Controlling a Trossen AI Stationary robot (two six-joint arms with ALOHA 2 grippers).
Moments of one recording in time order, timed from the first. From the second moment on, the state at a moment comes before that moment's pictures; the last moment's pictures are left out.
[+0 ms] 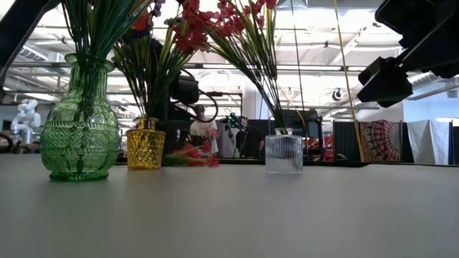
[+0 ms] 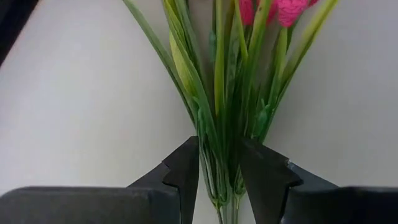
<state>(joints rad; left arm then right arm) 0.69 1.86 1.21 -0.80 -0.05 -0.04 0.55 1.20 0.43 0.24 0.24 0.43</state>
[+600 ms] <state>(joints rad) 0.69 1.86 1.16 -0.72 -0.05 -0.01 0.55 1.20 0.43 0.23 0.24 0.44</state>
